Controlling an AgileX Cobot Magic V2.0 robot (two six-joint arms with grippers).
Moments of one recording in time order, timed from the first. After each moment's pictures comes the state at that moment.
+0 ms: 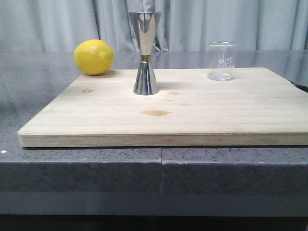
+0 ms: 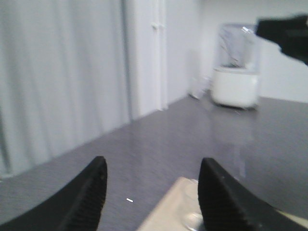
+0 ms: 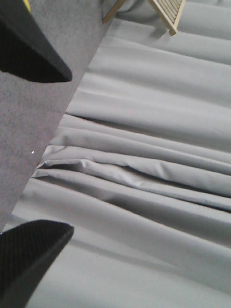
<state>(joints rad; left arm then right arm) -0.04 1.52 -1.03 1.20 -1.10 -1.04 0.05 1.08 -0.88 -0.87 -0.53 0.63</state>
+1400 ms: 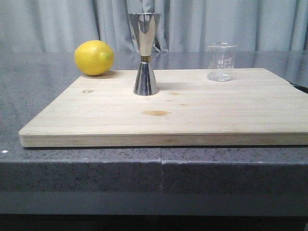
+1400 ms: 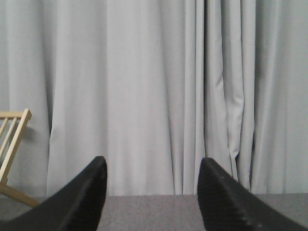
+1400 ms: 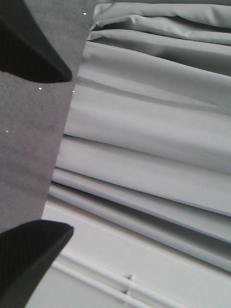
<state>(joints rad) 0.00 0.76 -0.74 0.64 -0.18 -0.65 0.05 0.59 -0.77 -0.84 0.16 0.50</state>
